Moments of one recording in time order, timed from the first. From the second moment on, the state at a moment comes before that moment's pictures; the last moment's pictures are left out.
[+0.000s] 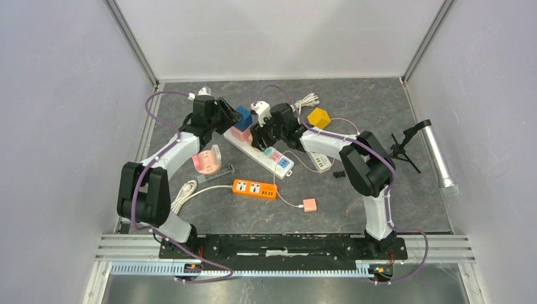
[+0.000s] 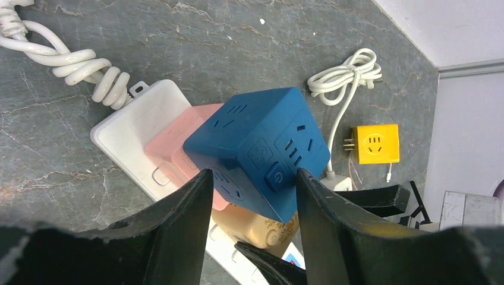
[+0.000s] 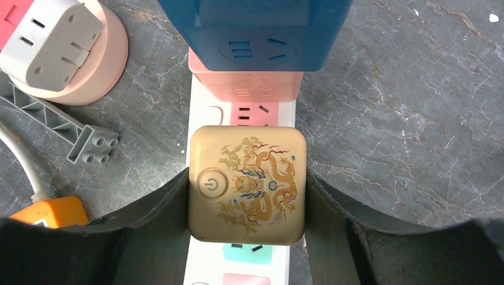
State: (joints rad) left arm -0.23 1.56 1.03 -0.04 0.07 -0.78; right arm 0.70 2.04 1.39 0.06 -0.26 -0.05
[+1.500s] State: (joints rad) left arm -0.14 1.40 1.38 -0.50 0.01 -0.54; right arm 0.45 1.97 1.31 0.00 -0.42 0.25
